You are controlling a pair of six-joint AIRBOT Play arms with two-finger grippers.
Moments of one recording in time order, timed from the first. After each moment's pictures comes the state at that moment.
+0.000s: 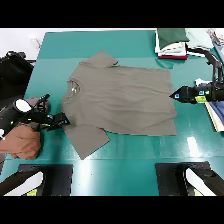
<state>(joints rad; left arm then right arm) 0.07 -1.09 0.65 1.10 -1.05 -1.56 -0.14 -0.87 1.00 -1.04 1.28 1.41</state>
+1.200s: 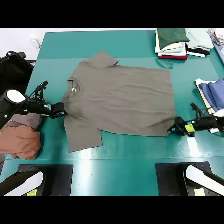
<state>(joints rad) 0.07 -1.09 0.80 1.01 -1.09 -1.43 -0.41 -1.13 0.57 -0.97 1.23 1.33</state>
